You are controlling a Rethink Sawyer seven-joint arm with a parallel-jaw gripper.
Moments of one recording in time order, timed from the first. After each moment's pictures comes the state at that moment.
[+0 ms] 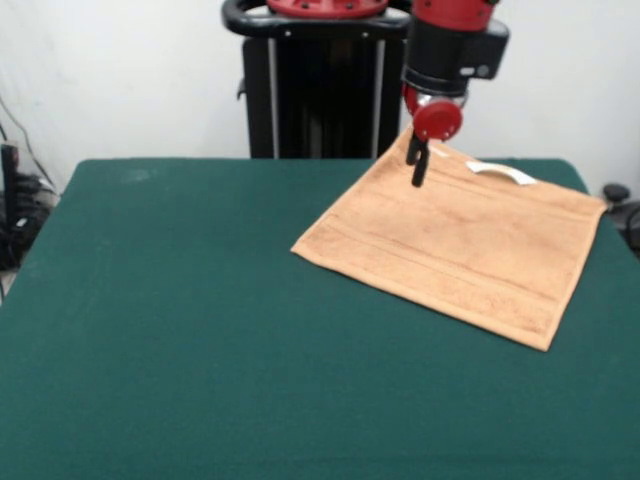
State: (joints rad) arm 0.11 -0.65 -0.19 2.08 0.16 0.16 3.12
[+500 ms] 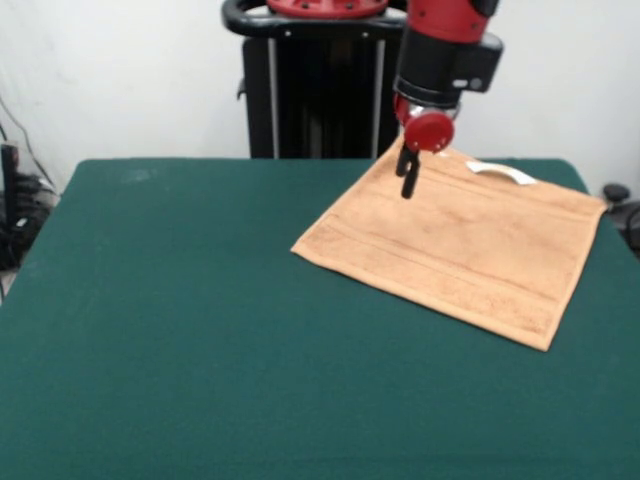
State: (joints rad) arm 0.13 -0.61 -0.23 2.02 0.16 0.16 3.12
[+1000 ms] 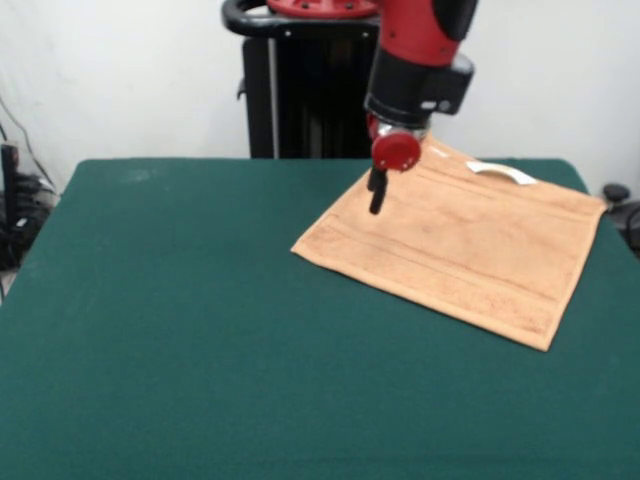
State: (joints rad) arm 0.10 -0.53 -0.26 1.97 0.16 0.16 3.12
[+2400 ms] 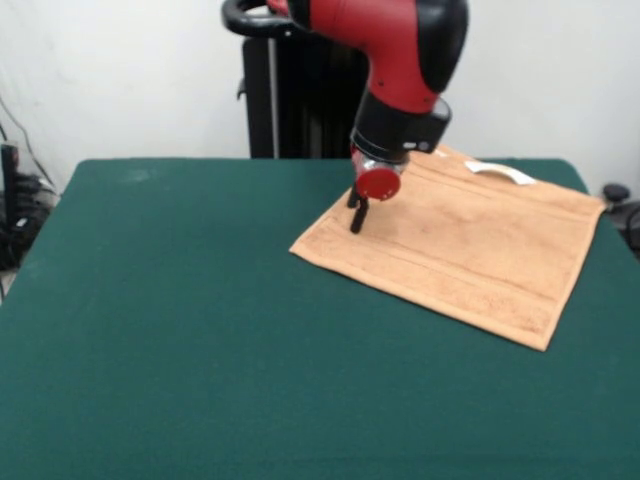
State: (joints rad) arm 0.16 -0.36 -0.32 1.94 0.17 0.08 3.12
